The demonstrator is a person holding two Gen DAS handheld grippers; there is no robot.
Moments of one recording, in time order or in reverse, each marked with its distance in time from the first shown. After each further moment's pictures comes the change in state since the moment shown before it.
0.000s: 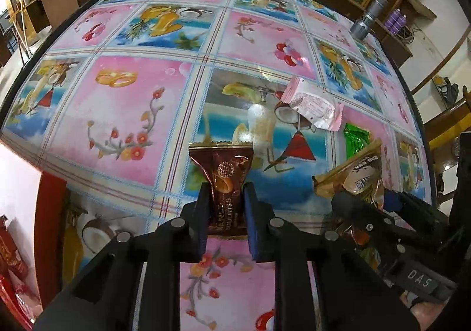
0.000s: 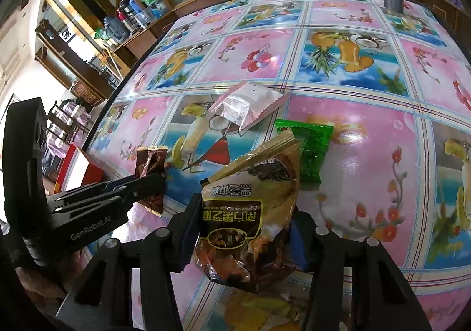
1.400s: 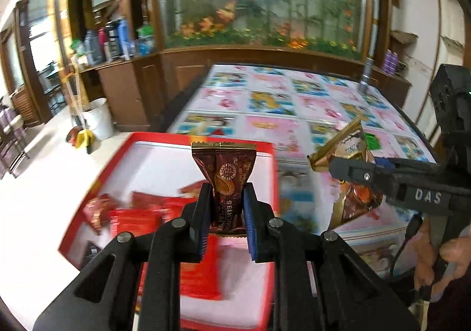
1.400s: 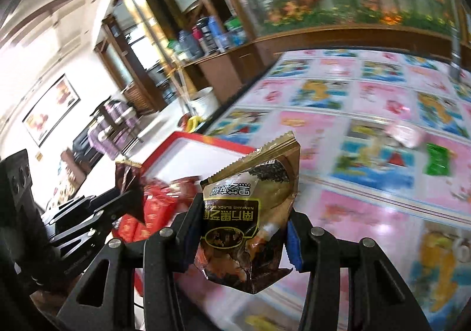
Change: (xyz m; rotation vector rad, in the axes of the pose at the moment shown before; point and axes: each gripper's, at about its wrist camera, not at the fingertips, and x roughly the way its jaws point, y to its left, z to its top) left arm -0.182 0.162 -0.134 0.073 -0.484 0.173; right arm -0.041 0.213 -0.077 -0.224 -0.223 0.190
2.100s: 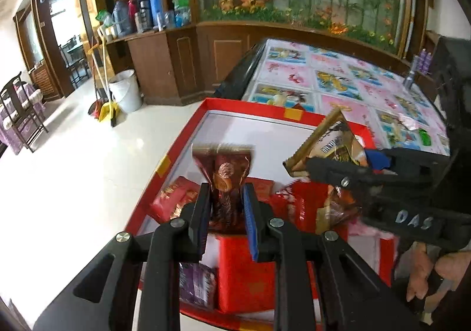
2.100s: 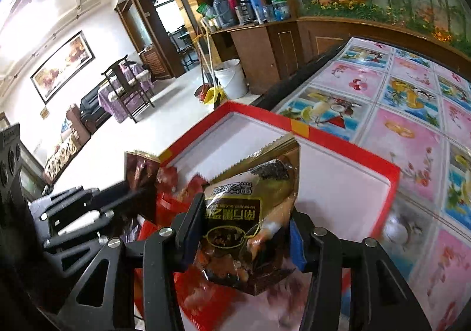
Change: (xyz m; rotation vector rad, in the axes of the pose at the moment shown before) left arm 0.050 0.102 -0.007 -0.057 0.132 0.107; right arm 0.127 0.110 0.011 -0.129 0.114 0.026
